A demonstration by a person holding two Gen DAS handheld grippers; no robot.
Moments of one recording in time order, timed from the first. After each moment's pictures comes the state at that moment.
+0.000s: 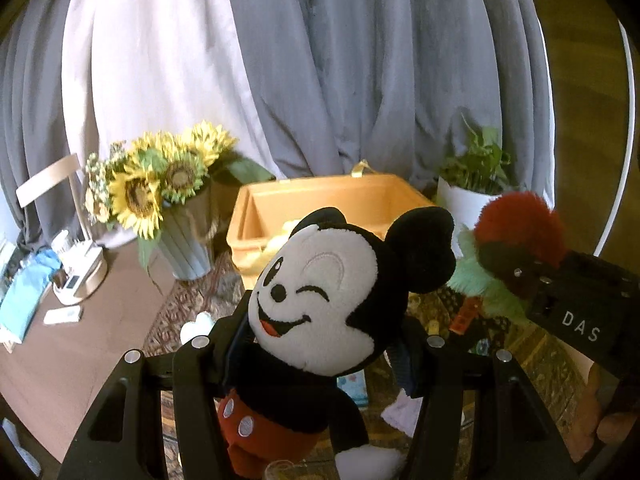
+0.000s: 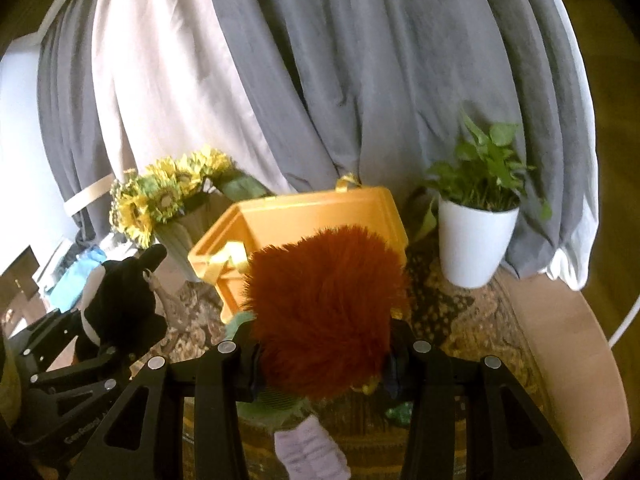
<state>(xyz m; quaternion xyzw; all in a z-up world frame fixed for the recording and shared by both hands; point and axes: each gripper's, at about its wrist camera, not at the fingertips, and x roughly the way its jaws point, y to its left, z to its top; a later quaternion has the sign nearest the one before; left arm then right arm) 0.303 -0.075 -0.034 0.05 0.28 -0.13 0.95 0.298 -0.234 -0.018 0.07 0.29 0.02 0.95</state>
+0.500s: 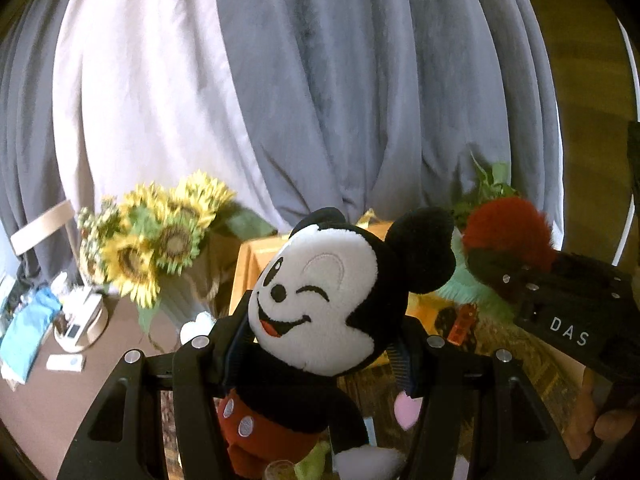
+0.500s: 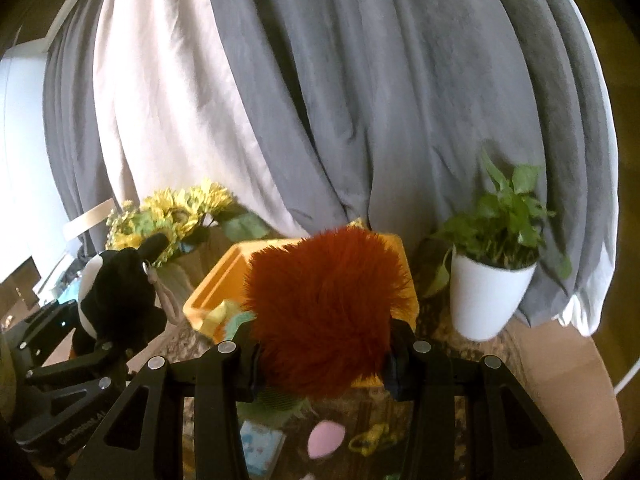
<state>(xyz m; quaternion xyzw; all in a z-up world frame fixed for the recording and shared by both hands) 0.343 -0.083 -0.004 0.06 0.23 -0.13 0.96 0.352 -0.238 0.005 0.06 0.25 0.03 0.97</state>
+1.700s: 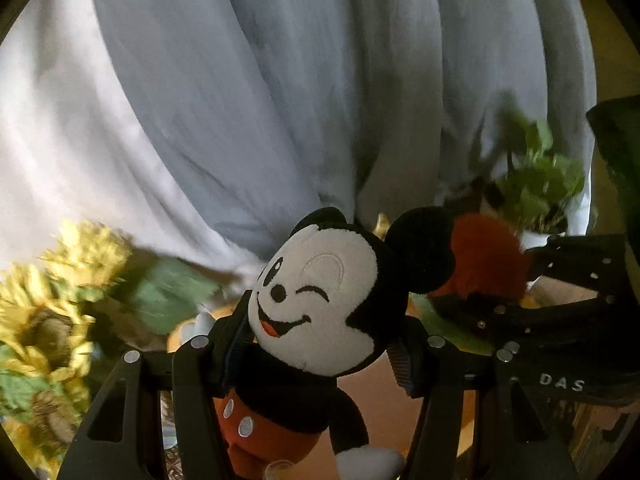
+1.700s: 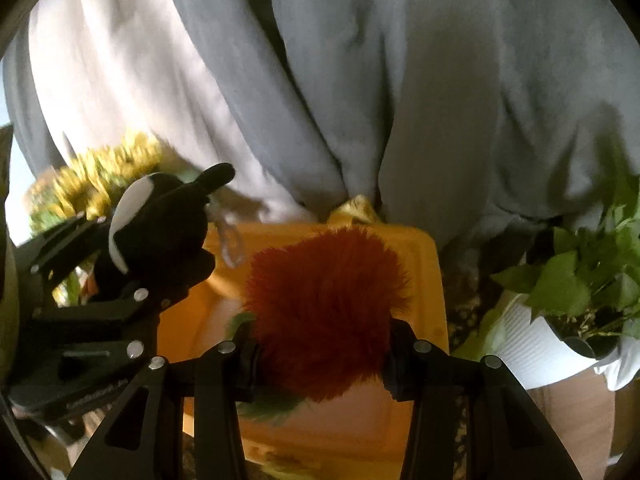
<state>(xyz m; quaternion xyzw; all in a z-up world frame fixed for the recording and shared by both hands) 0.566 -0.138 -0.026 0.14 0.28 -0.23 0.92 0.550 -0.257 -0.048 0.04 0.40 0.05 0.91</state>
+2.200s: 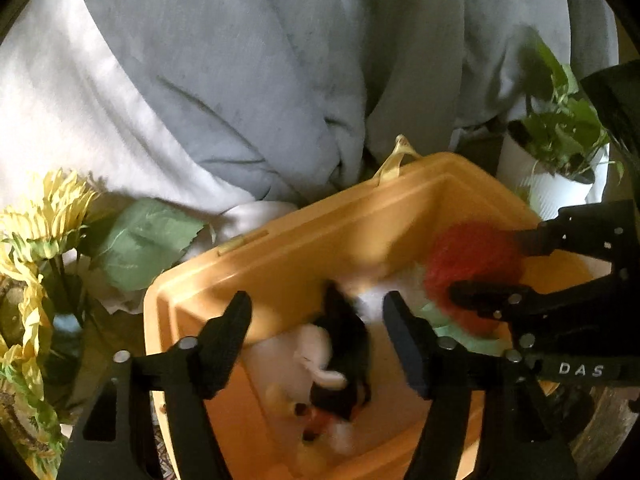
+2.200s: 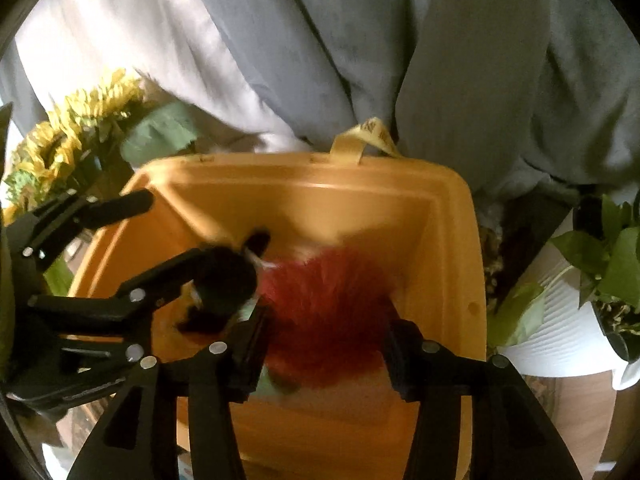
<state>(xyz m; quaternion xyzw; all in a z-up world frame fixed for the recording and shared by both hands) 0.591 -0.145 -0.073 0.17 0.38 -0.22 0.88 0.573 -0.252 -0.089 0.02 0.49 0.07 0.87</state>
